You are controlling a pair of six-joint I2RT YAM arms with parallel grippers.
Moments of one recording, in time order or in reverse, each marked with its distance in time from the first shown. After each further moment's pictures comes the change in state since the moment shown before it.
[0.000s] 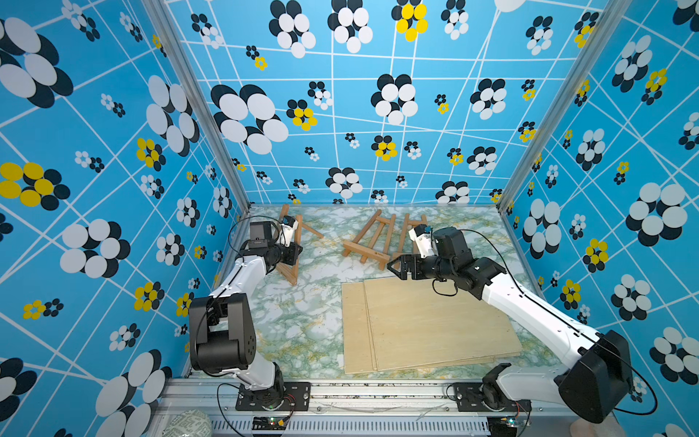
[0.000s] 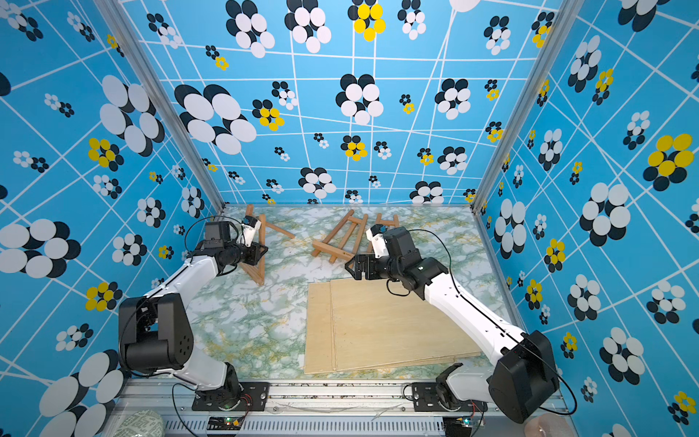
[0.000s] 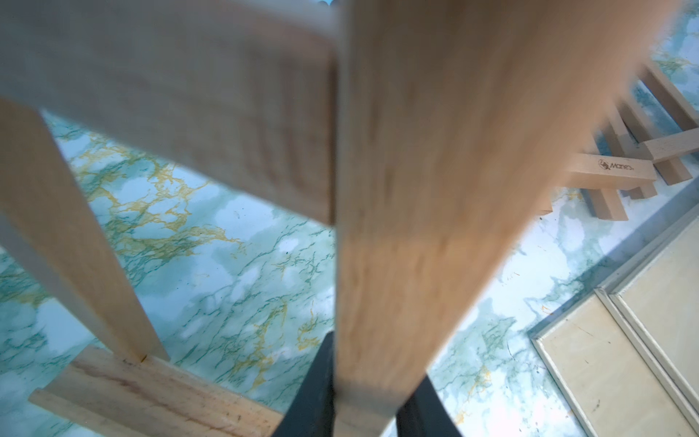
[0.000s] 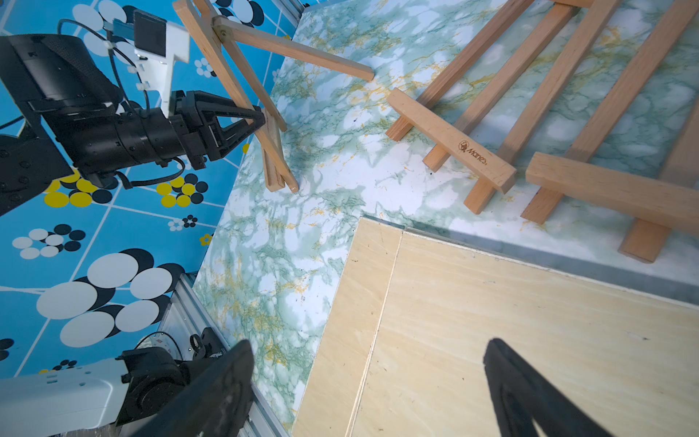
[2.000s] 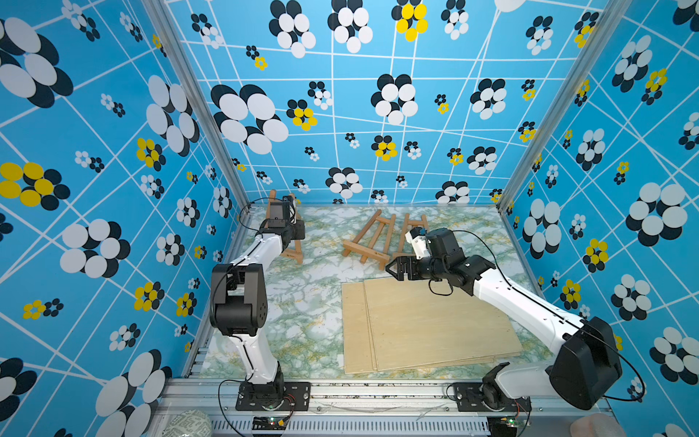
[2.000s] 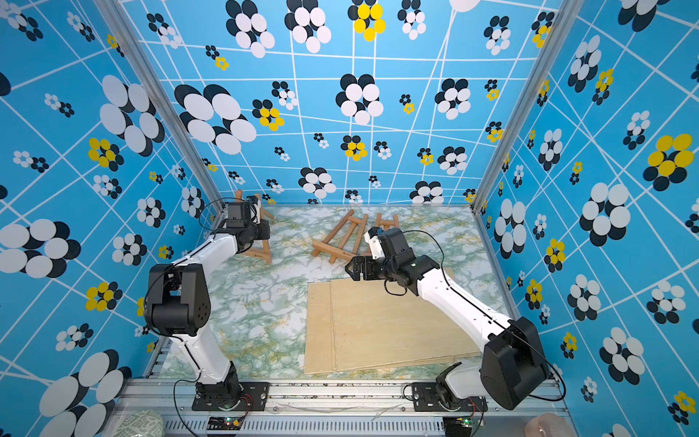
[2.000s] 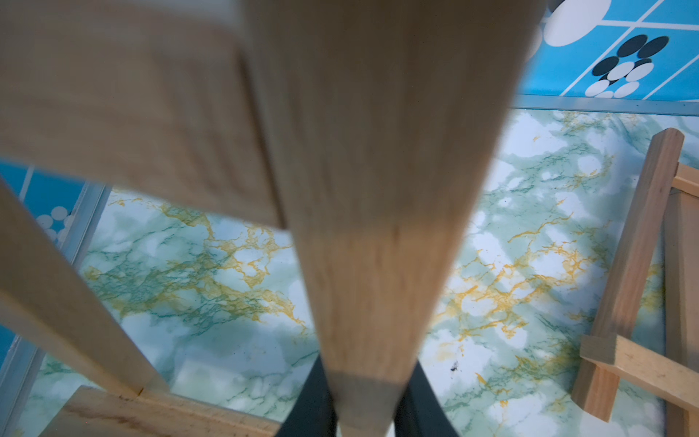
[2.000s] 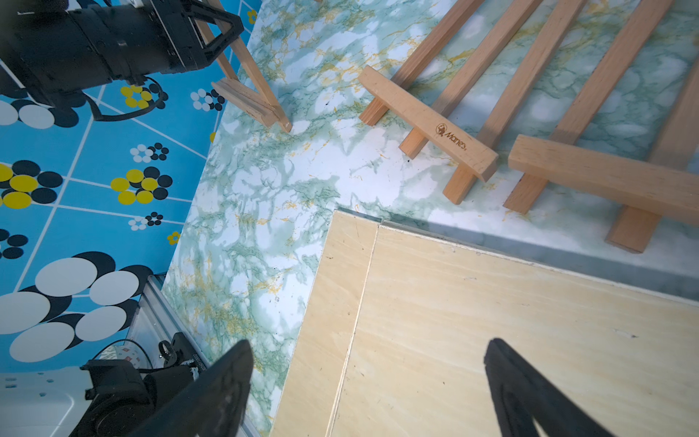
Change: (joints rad) left arm -0.106 0.293 0.323 0.051 -0.389 -0.320; right arm 0.000 0.077 0.002 0.000 0.034 -0.016
